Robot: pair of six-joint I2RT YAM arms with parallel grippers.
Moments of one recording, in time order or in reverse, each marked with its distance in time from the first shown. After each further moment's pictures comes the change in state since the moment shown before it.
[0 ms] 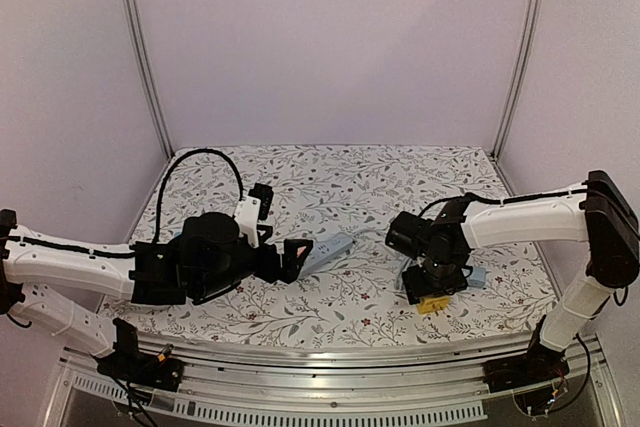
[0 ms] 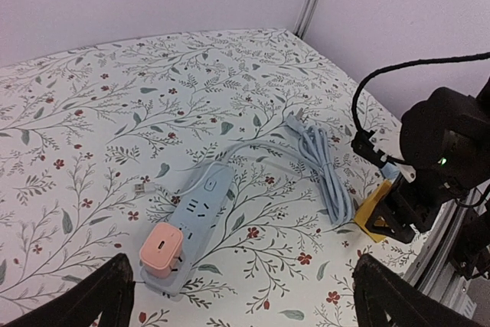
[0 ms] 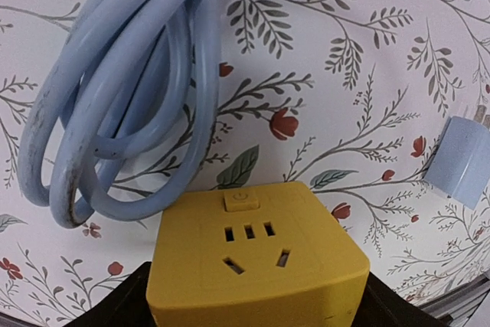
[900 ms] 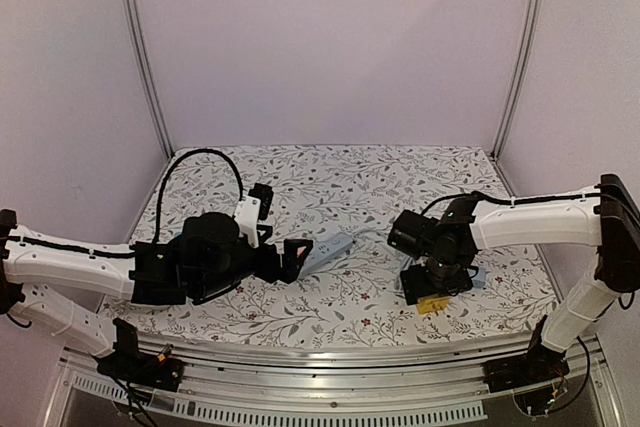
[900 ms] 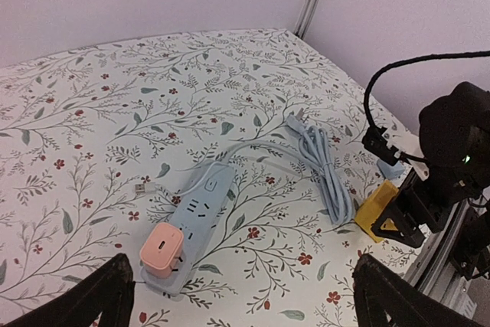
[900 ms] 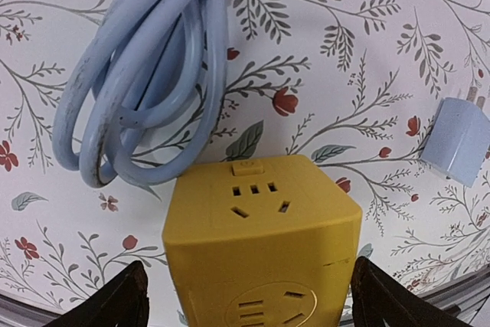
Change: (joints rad) left arm 0.000 0.000 0.000 0.000 -0.001 0.000; right arm 0.027 -0.054 0.000 -0.026 -0.008 0.041
